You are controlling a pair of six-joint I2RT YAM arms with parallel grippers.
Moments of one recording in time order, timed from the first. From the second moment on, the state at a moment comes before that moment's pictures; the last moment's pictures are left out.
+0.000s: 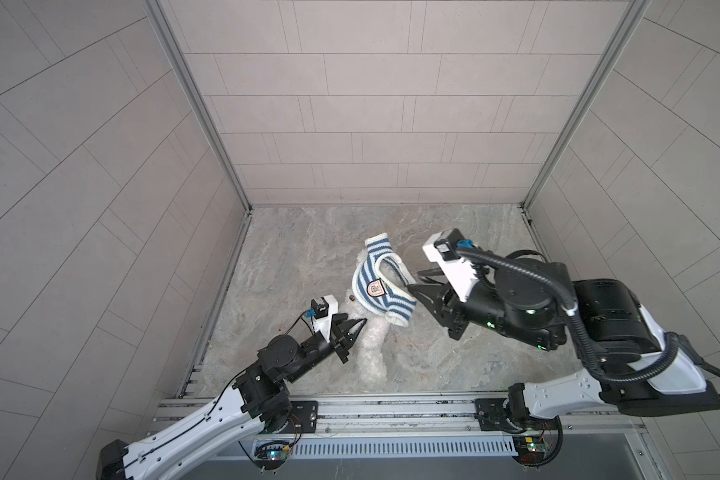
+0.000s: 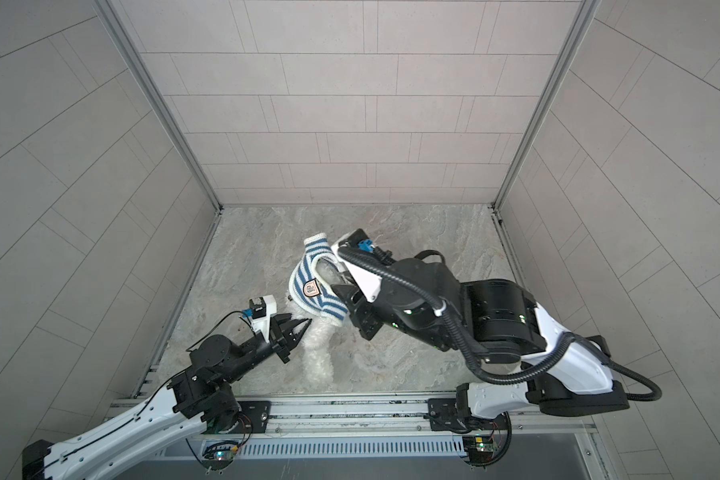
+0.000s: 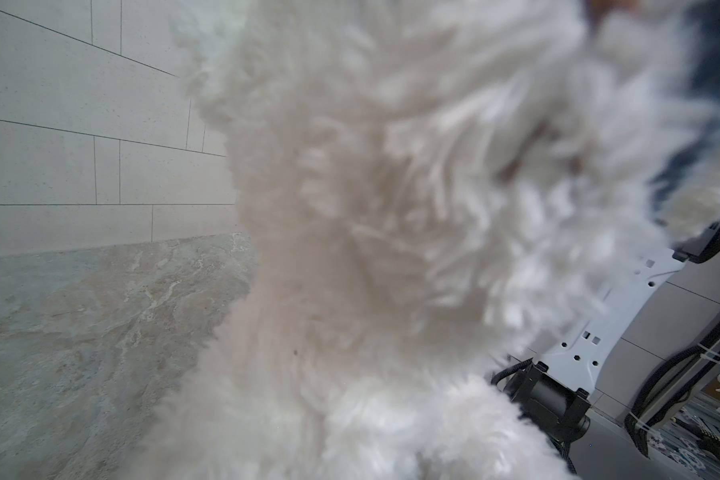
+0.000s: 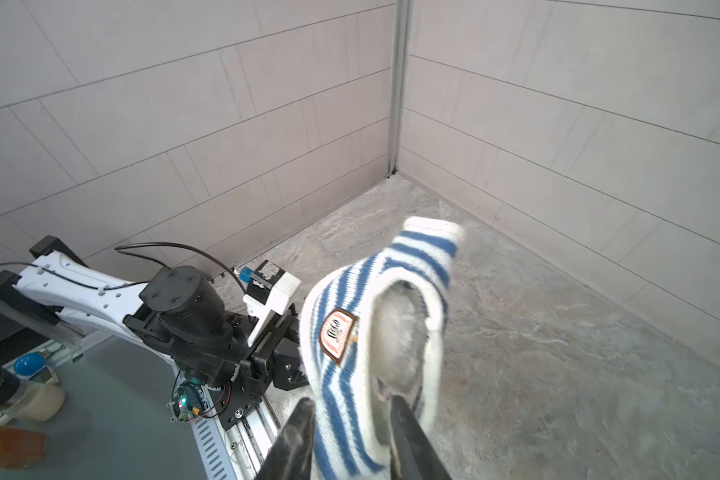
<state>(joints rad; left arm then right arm) -0.94 0.40 0.23 0.25 0.03 -0.31 1.39 1.25 1.96 -1.13 0.48 0.30</state>
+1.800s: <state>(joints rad) -0.94 0.44 0.23 0.19 0.03 -0.23 1.00 1.37 1.66 -0.95 -0.02 0.47</state>
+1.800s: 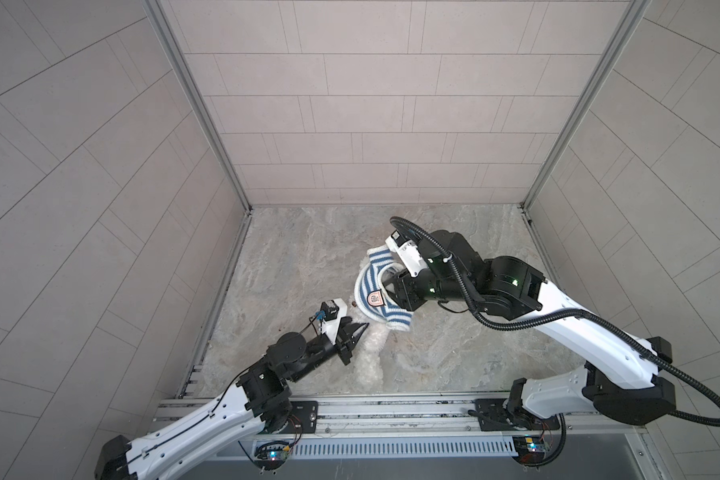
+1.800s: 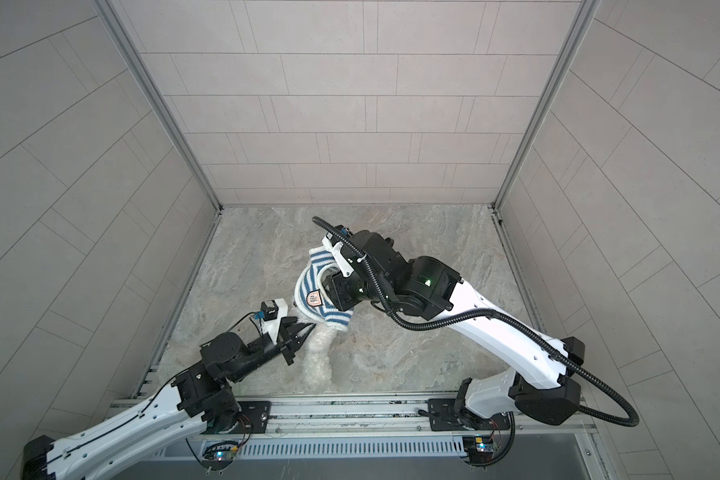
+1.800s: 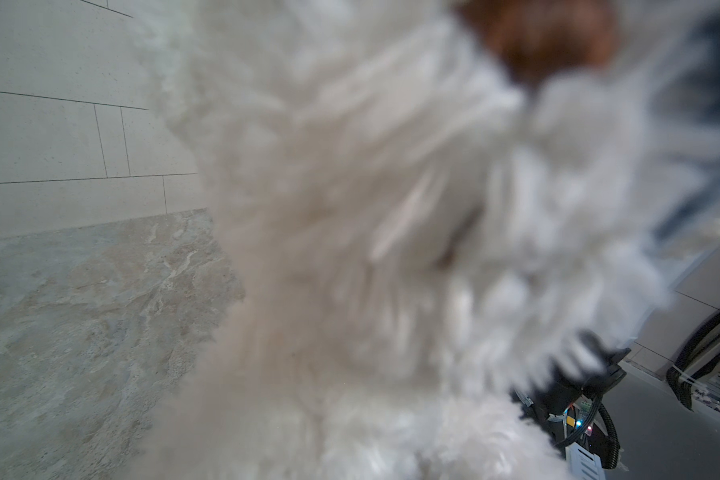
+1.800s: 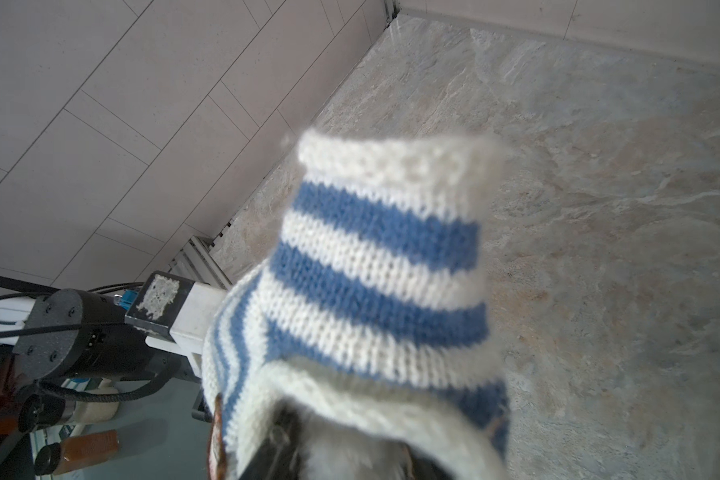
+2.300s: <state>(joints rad) -0.94 0.43 0.22 0.15 0.02 -0.23 1.00 1.37 1.59 -0.87 -0.08 0.49</state>
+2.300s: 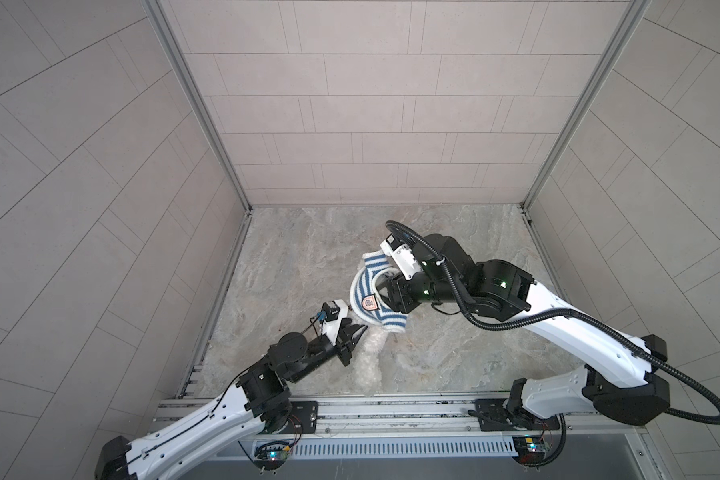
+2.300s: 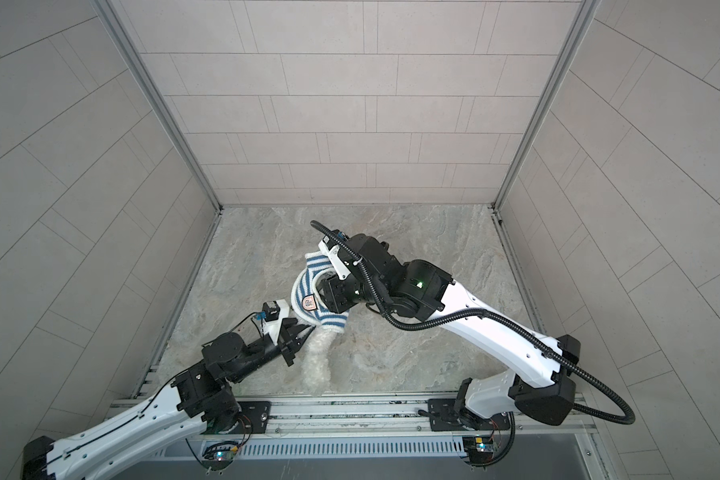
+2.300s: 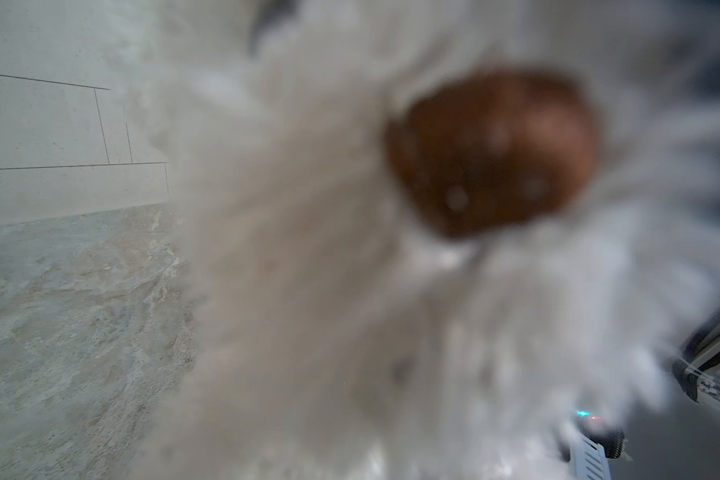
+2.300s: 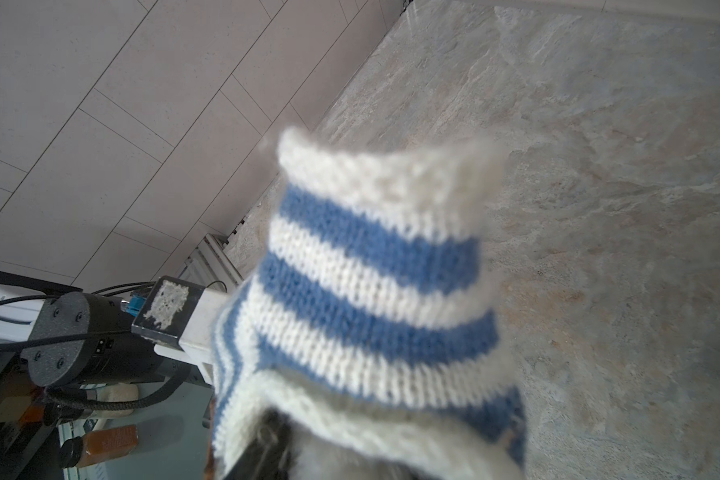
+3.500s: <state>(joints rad) -0.94 0.30 0.36 -0.14 -0.02 -0.43 0.81 1.17 1.48 -0.89 -0.10 0.12</state>
